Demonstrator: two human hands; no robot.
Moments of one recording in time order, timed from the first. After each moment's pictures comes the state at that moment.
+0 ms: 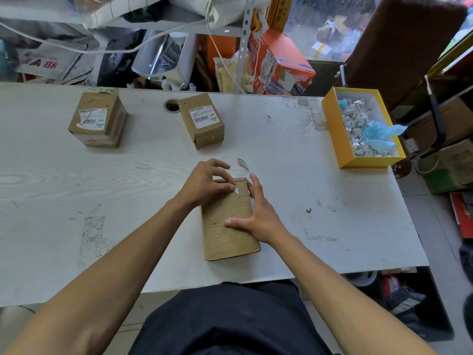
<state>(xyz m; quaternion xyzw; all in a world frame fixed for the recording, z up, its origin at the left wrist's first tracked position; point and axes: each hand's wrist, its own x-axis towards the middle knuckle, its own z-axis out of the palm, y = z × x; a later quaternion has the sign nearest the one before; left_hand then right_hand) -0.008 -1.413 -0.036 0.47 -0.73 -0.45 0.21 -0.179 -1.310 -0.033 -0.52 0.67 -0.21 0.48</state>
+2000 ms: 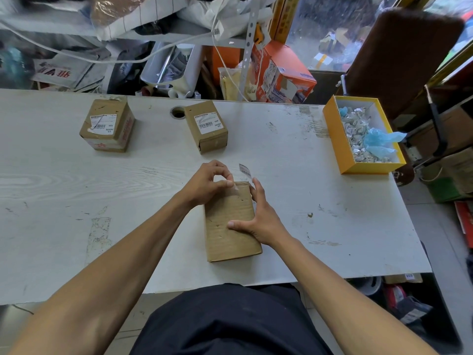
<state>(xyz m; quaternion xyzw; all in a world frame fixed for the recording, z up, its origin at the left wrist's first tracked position) -0.002 -1.419 -0.034 0.46 -0.71 -0.49 0.21 -0.179 -1.308 -0.033 -0.54 0.67 -0.21 0.46</state>
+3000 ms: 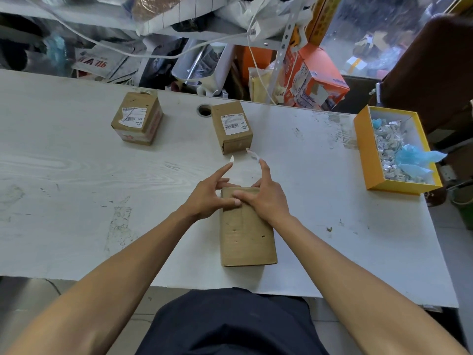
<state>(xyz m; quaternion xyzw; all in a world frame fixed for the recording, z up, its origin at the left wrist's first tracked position) 0.036 -1.395 -0.054 0.53 -0.62 -0.54 0.21 -0.150 -1.380 -0.027 -0.59 0.71 -0.17 0.35</state>
